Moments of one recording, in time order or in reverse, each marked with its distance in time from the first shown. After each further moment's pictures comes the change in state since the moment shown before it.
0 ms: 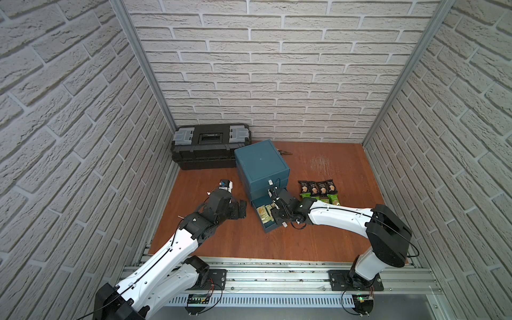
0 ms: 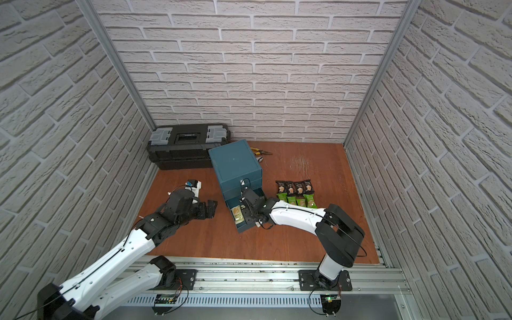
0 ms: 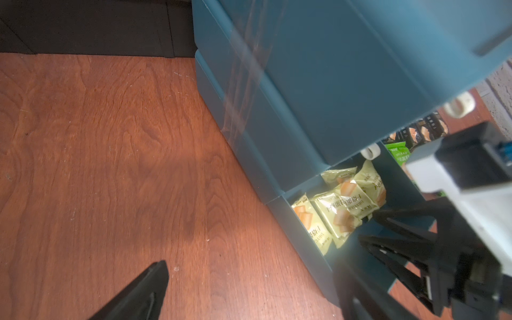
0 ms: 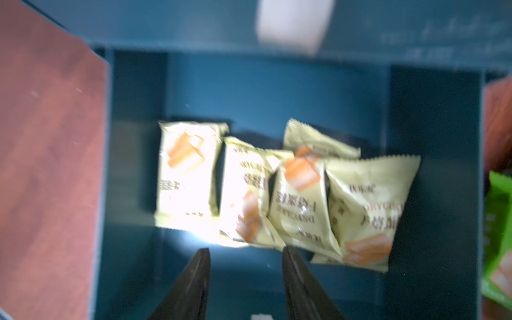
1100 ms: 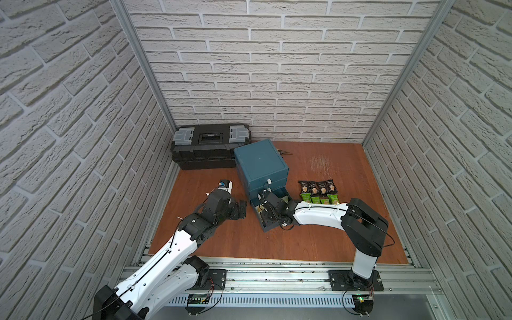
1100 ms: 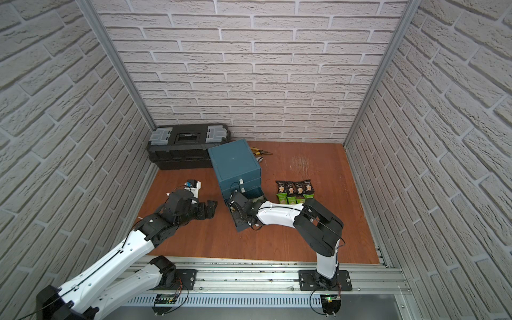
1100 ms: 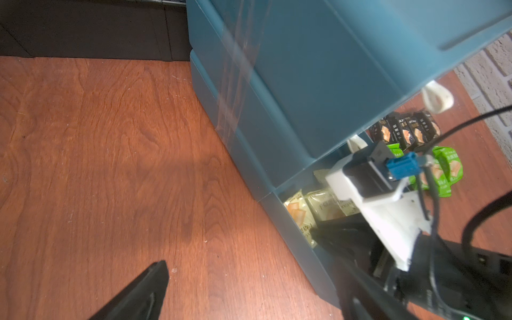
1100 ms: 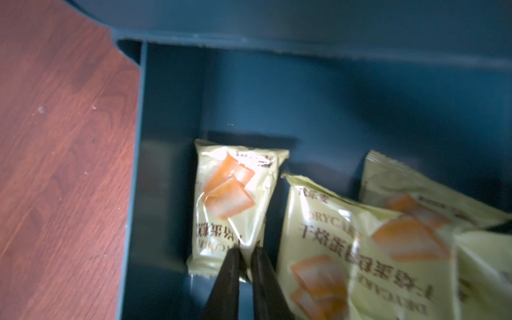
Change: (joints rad) left arm 0.001 -0.010 -0.005 0.007 0.008 0.002; right arm 0.052 0.161 0.042 0.109 0.016 0.028
